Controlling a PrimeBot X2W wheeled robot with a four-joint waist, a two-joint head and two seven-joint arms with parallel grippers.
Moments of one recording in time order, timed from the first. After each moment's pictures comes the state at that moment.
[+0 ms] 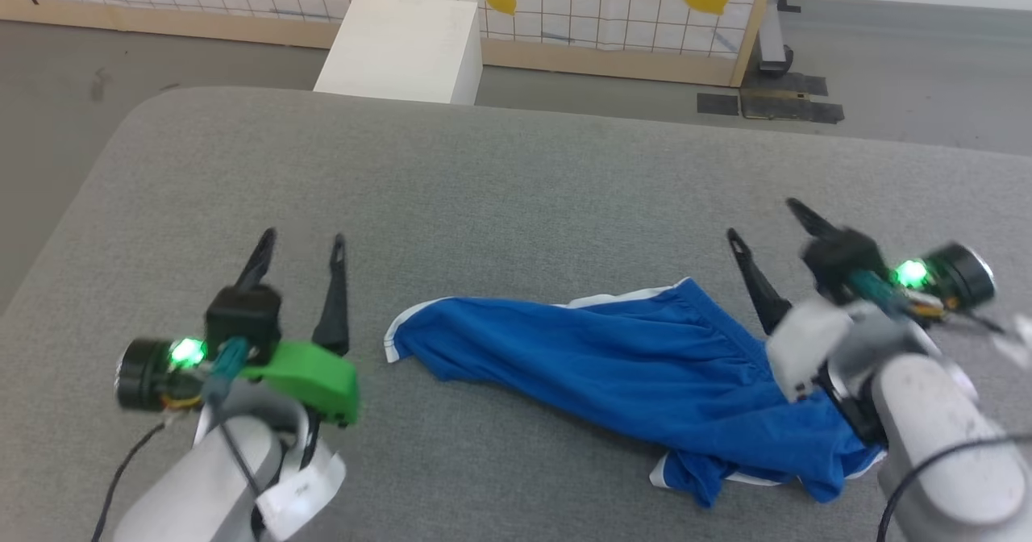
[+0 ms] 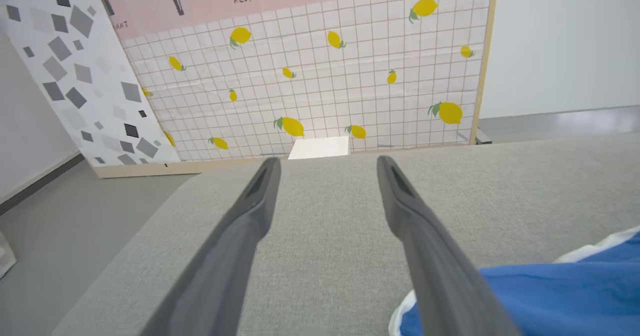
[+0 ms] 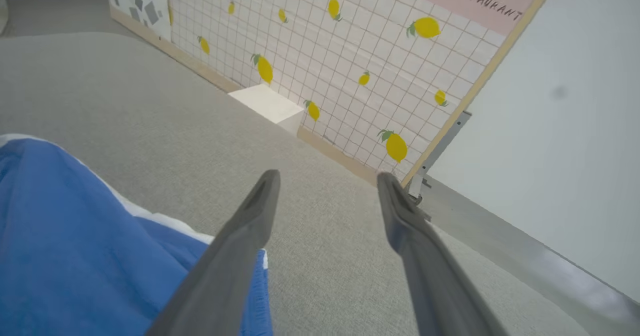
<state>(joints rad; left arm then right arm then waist) -0.40 0.54 -0.72 0.14 -0.63 0.45 -0.26 -0.36 -0.25 0.22 0.28 -0.02 0.13 0.01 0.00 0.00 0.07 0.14</state>
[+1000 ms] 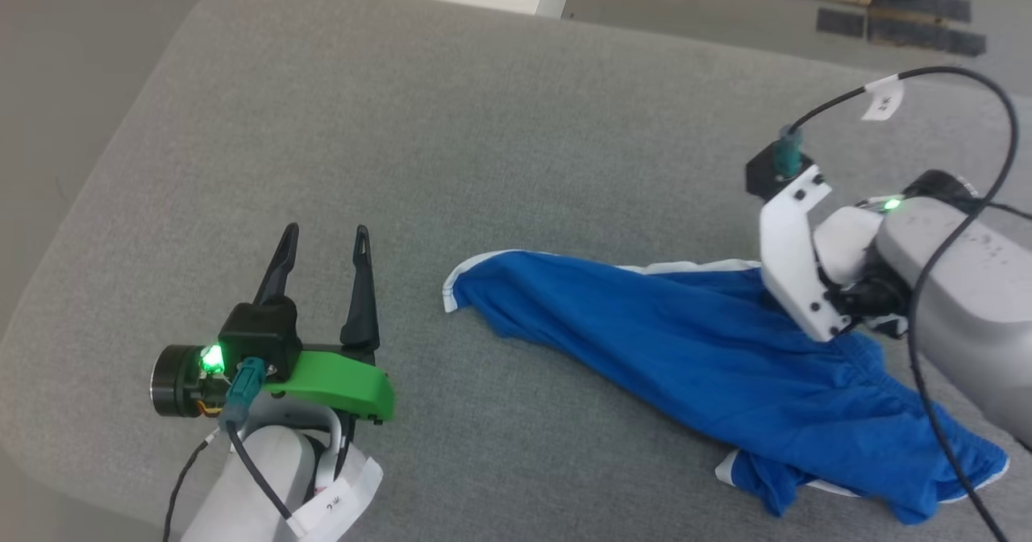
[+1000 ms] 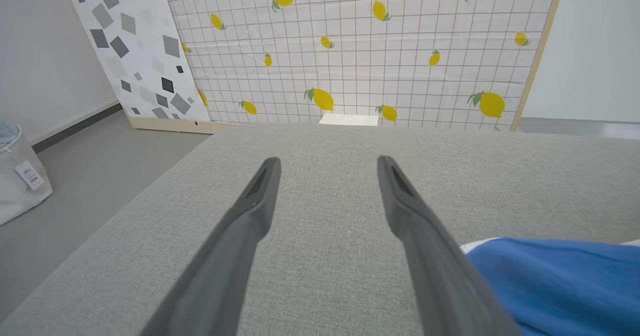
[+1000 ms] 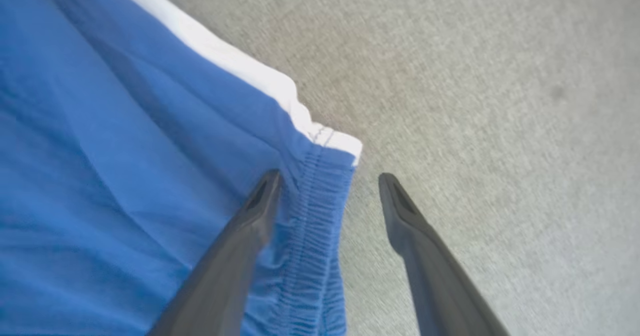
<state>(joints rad) -0.25 0.26 -0.35 0.12 -0.32 0.23 -0.26 -0.99 -0.51 1.08 0.63 0.83 0.13 0.83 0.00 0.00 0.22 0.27</state>
